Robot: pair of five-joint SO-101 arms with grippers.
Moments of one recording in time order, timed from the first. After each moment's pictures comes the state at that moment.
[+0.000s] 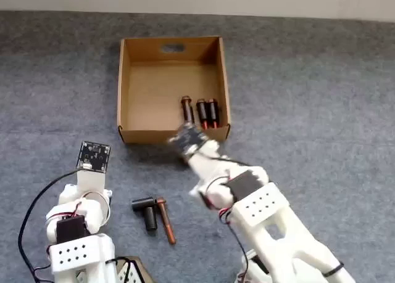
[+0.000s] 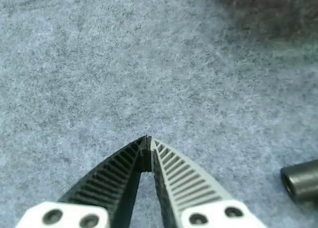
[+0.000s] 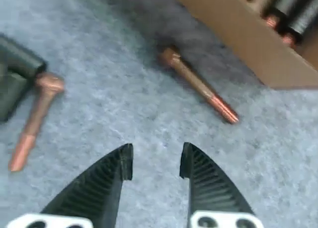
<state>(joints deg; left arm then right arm) -22.7 -87.7 93.7 60.8 -21.8 -38.8 -42.5 56.7 58.3 17.3</state>
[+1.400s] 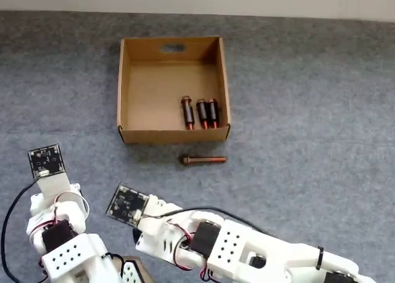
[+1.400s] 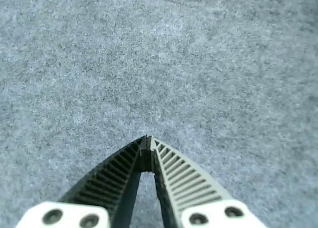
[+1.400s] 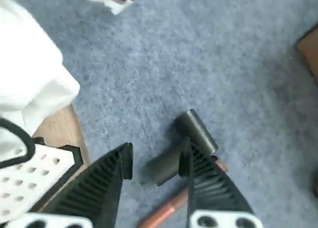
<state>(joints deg) -39.8 -87.7 95.5 49.8 -14.2 -70.9 -42.5 66.2 33.2 7.2</state>
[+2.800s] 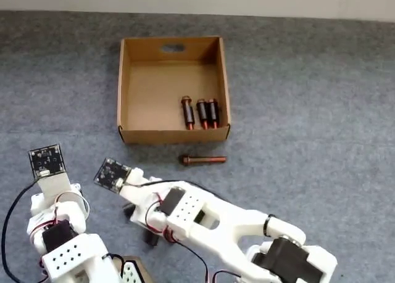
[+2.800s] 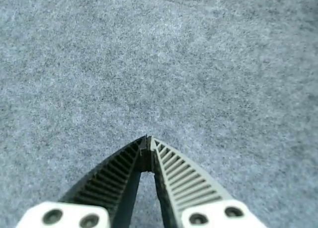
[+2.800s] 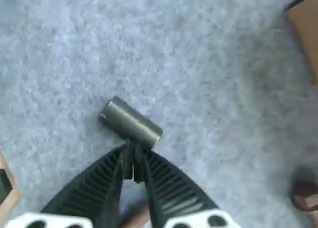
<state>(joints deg) -39.6 -87.7 95.8 49.6 -14.2 -62.0 -12.1 48.0 32.8 10.4</state>
